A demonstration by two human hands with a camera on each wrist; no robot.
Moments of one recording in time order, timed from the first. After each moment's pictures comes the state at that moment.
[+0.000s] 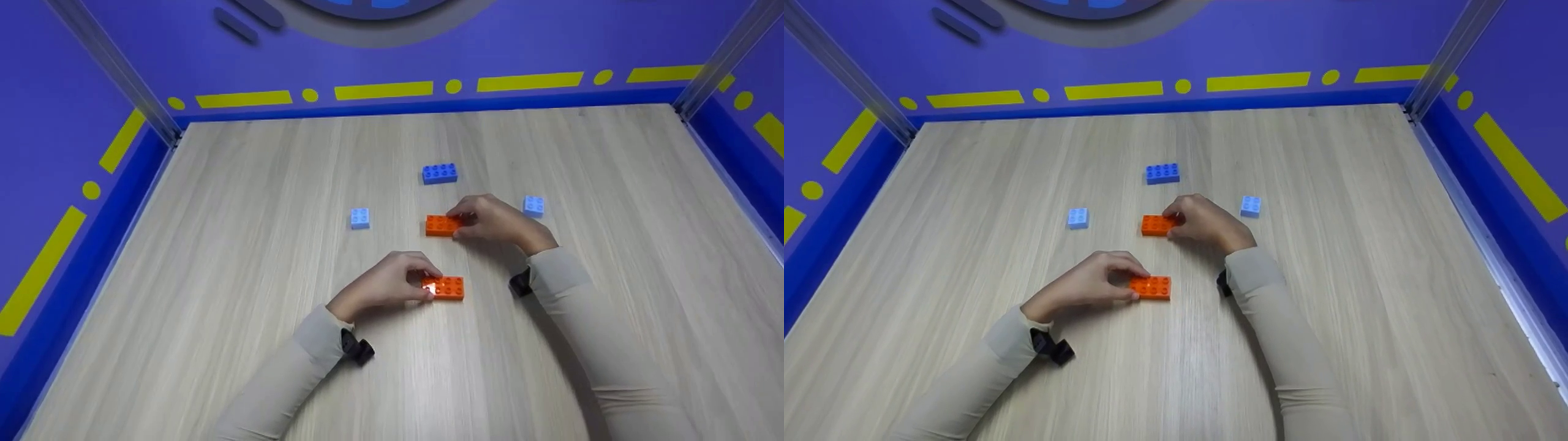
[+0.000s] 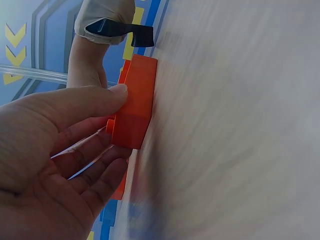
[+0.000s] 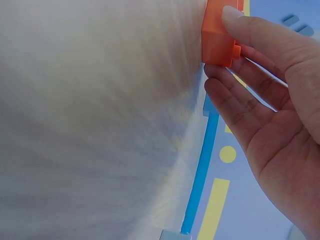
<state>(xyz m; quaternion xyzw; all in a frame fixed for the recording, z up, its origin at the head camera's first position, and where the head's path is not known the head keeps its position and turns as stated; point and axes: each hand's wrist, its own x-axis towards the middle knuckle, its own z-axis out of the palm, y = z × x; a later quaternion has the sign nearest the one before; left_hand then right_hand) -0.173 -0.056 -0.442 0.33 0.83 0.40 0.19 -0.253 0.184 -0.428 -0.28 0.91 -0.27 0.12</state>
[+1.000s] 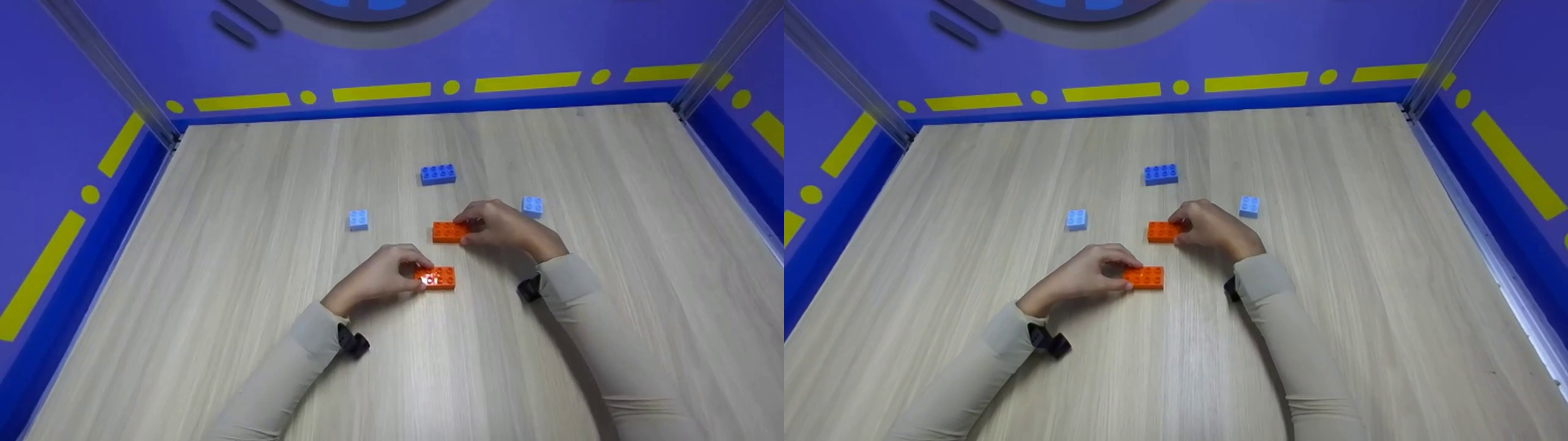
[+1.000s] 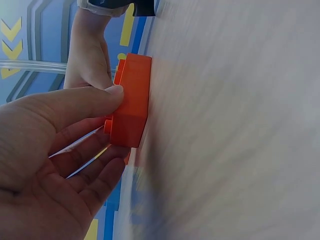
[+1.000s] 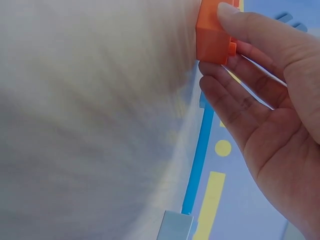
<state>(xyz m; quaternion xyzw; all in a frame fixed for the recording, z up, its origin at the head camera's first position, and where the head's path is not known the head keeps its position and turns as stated) -0.184 -0.062 -0.438 0.30 0.85 0.39 0.18 -0.243 0.197 -0.426 -0.28 0.91 -0.27 0.13</state>
